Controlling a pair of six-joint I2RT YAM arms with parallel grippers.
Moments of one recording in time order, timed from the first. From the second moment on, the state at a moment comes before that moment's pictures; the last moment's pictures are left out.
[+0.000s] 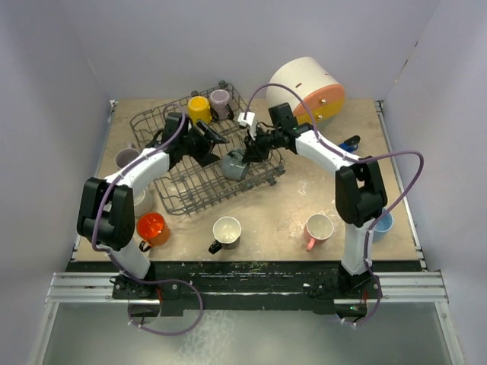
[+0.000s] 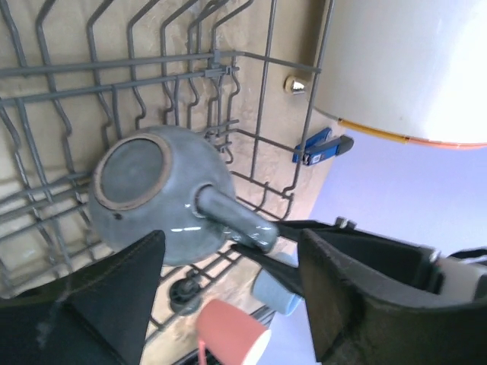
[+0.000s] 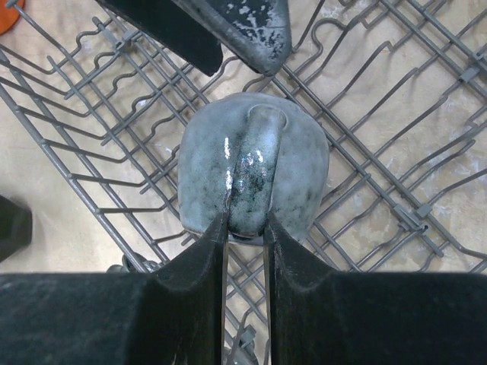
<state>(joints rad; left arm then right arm) -0.27 1.68 1.14 -0.10 0.36 -1.15 0.46 1.99 1.60 -0.45 -0.72 -0.52</state>
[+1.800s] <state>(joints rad) -0.40 1.77 1.37 -0.55 0.27 -1.44 0.58 1.78 1.24 -0.09 -0.62 -0.67</state>
